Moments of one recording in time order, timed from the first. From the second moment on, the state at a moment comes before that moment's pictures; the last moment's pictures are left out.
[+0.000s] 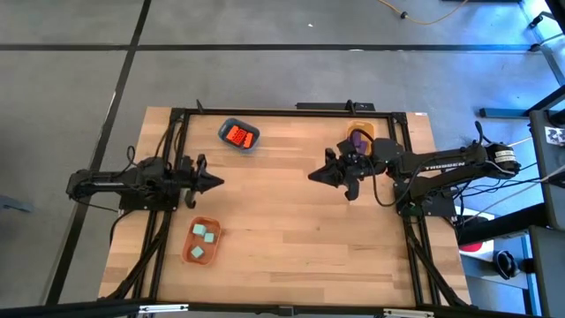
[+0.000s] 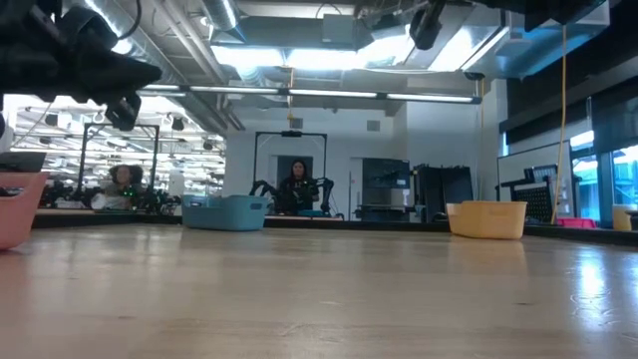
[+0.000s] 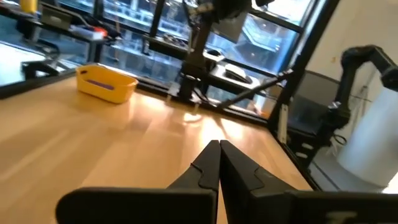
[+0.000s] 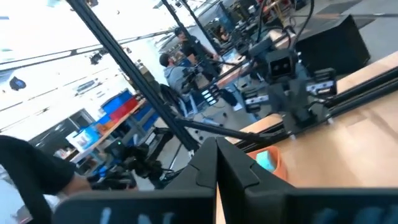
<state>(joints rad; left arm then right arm) 0.05 0.00 0.01 0.08 0.07 -0.33 -0.02 1.15 0.70 0.53 -0.27 0.64</state>
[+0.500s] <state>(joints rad) 0.05 0.00 0.01 0.09 -0.04 -0.34 -0.03 0.86 0.61 0.46 -0.31 0.46</state>
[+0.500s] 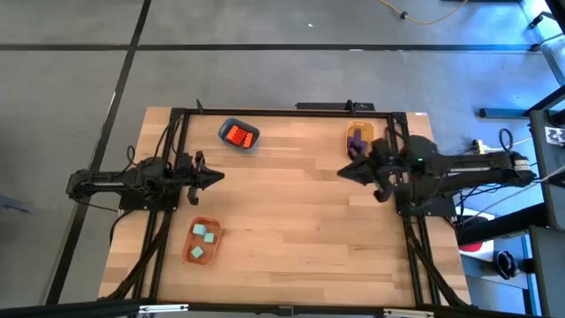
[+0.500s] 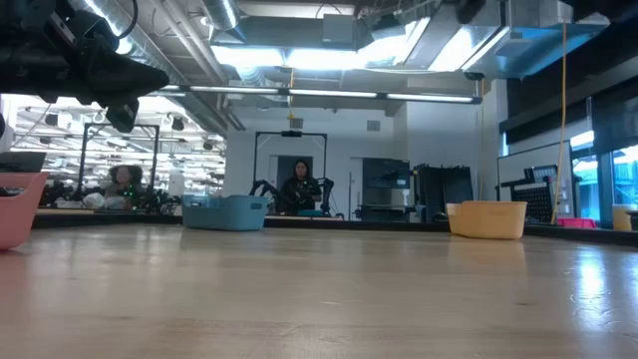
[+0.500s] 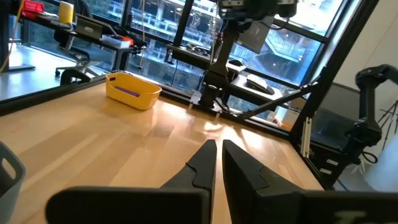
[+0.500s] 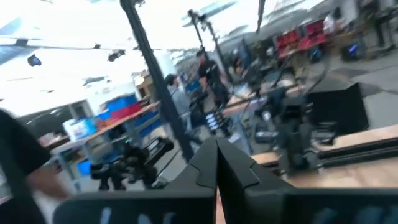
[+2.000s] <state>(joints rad) 0.05 0.00 0.01 0.09 -0.04 -0.34 0.03 0.14 0.01 0.02 -0.02 0.23</state>
